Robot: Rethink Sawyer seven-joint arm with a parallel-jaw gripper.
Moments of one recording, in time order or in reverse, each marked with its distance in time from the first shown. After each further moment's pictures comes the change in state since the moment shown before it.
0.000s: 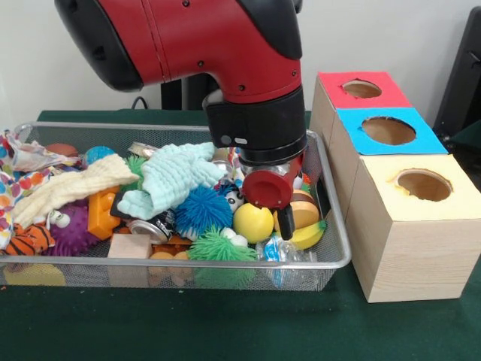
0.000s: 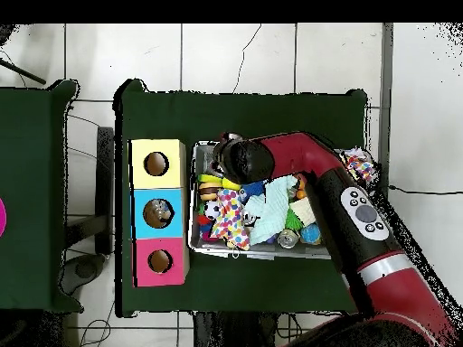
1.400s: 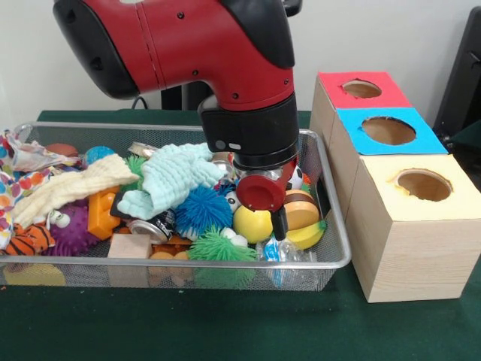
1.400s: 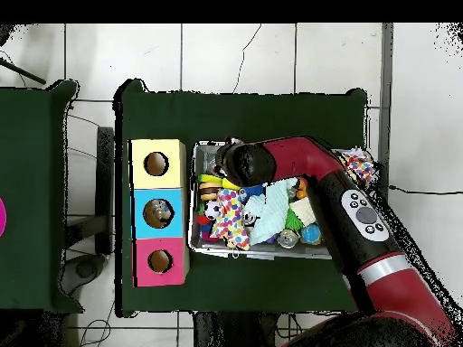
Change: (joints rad) arm -0.003 0.012 -0.016 0.006 0.000 0.000 0.000
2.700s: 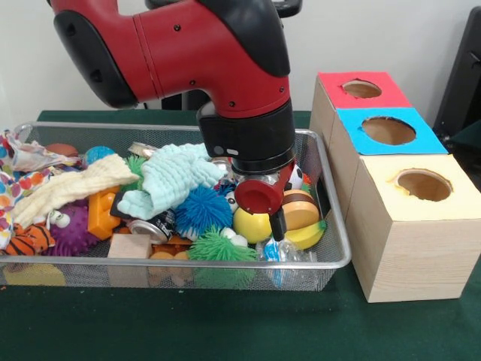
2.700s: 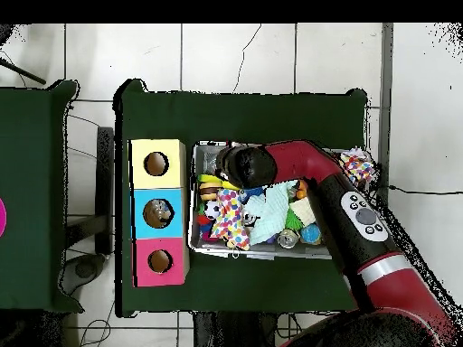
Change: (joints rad) arm -0.010 0.023 0.000 0.006 0.000 0.000 0.000
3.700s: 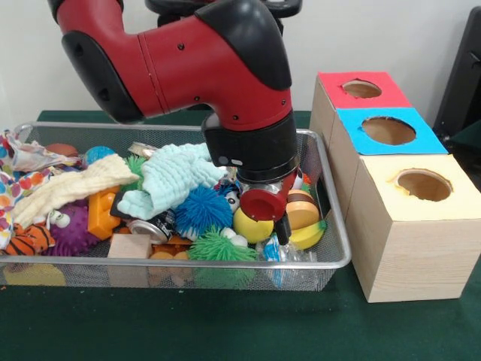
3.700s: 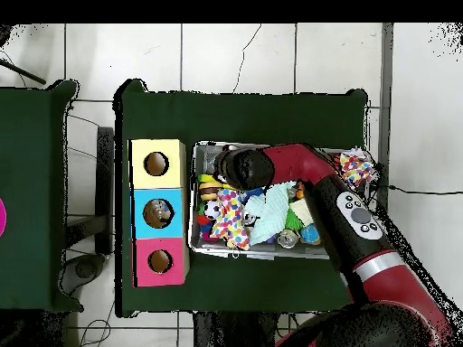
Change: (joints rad) arm 0.000 0.044 0.000 -0.006 -0.001 0.000 0.000
